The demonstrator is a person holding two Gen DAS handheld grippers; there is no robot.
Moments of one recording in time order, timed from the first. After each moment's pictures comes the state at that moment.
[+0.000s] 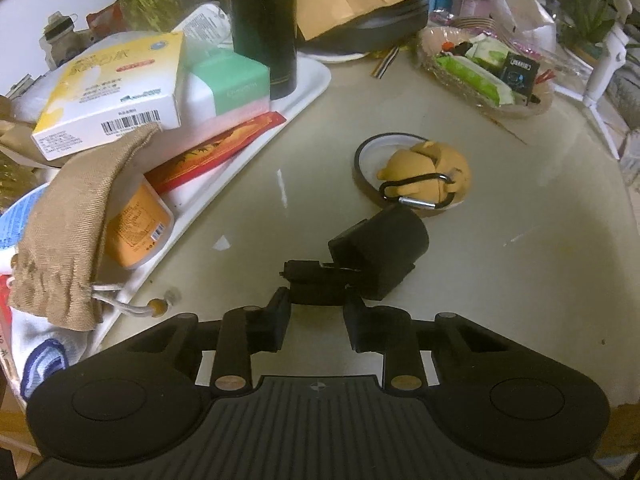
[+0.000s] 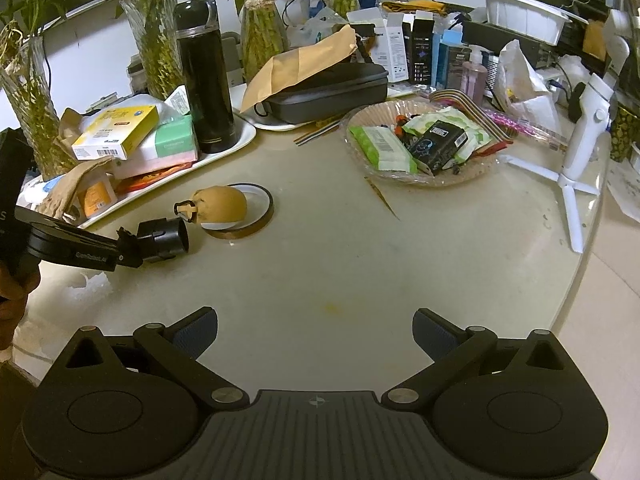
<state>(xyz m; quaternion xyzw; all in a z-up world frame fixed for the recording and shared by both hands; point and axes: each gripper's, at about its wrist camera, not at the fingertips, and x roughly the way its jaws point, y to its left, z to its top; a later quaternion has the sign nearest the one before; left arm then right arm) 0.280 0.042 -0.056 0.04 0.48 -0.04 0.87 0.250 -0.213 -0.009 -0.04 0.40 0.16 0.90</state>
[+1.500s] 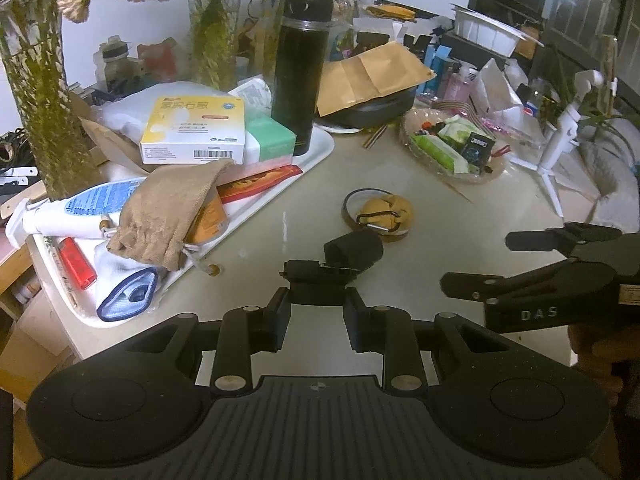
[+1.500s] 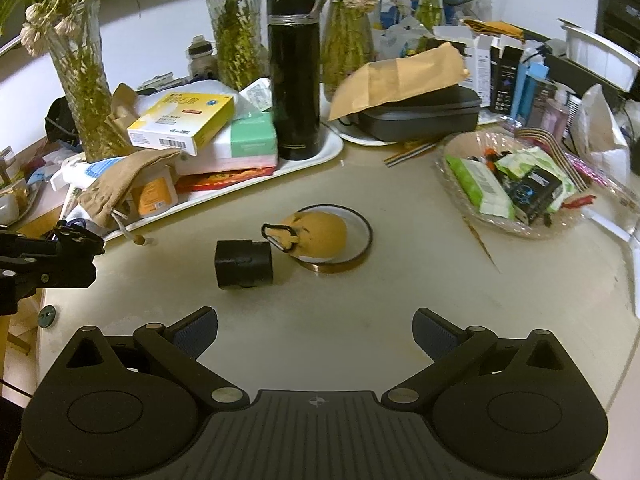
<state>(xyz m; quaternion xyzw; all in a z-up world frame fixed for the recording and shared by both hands) 0.186 0.063 0.015 -0.03 0.40 -0.04 0.91 0.270 -0.125 -0.008 -0.08 0.39 0.23 0.89</state>
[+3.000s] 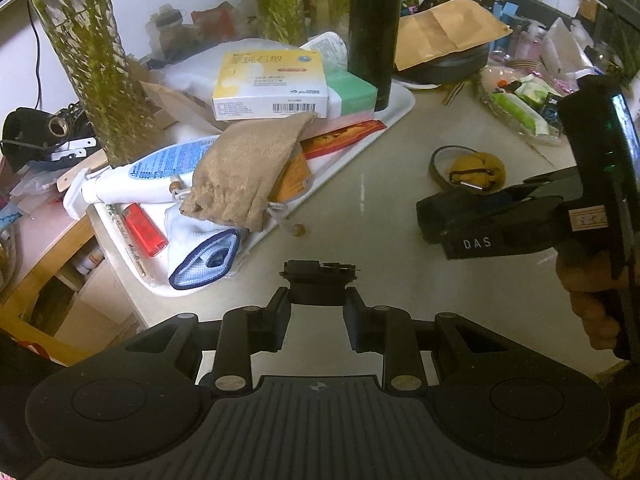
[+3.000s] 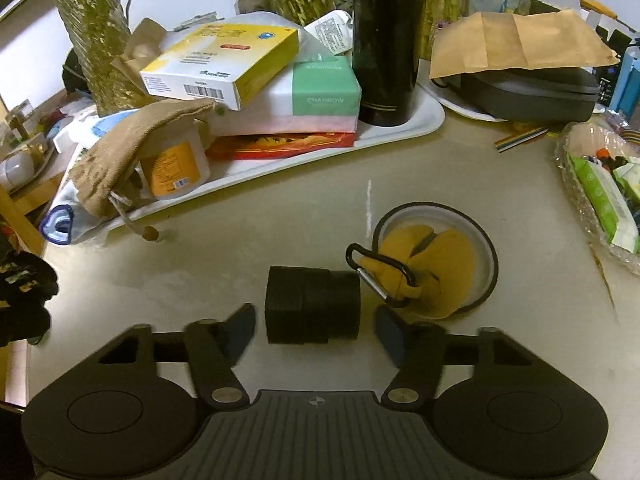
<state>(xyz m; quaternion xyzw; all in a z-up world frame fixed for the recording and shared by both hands) 0.192 0.087 -0.001 0.02 0.46 0.05 0.88 0.337 -0.037 -0.061 -0.12 0.46 0.29 0.83</state>
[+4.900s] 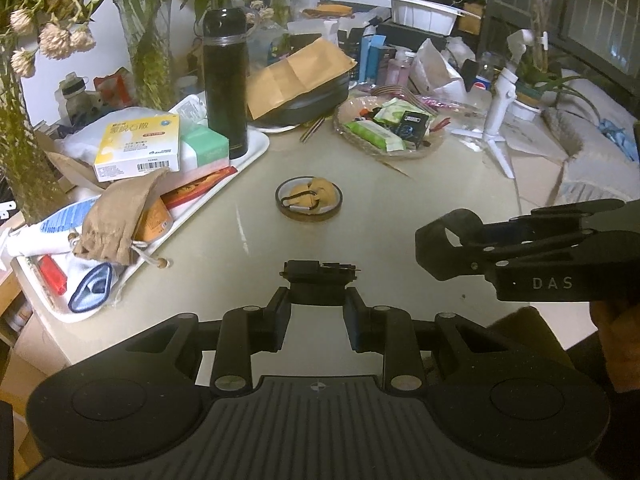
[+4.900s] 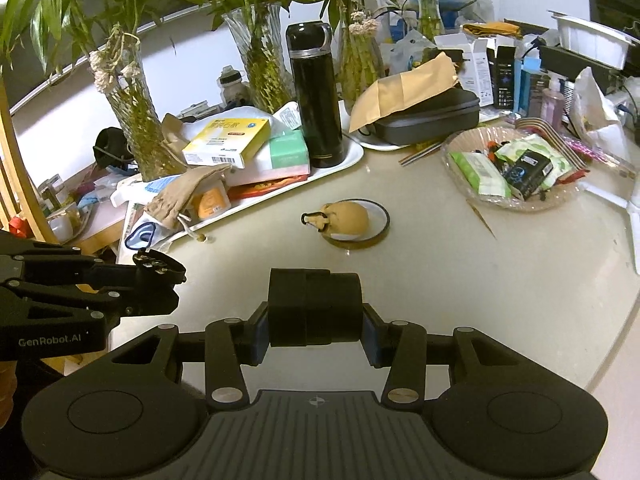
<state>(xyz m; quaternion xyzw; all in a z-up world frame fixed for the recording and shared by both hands) 0.139 0.007 0.023 0.02 0.39 -0.09 0.92 0.204 -0.176 0.023 -0.02 0.38 0.27 0.88</state>
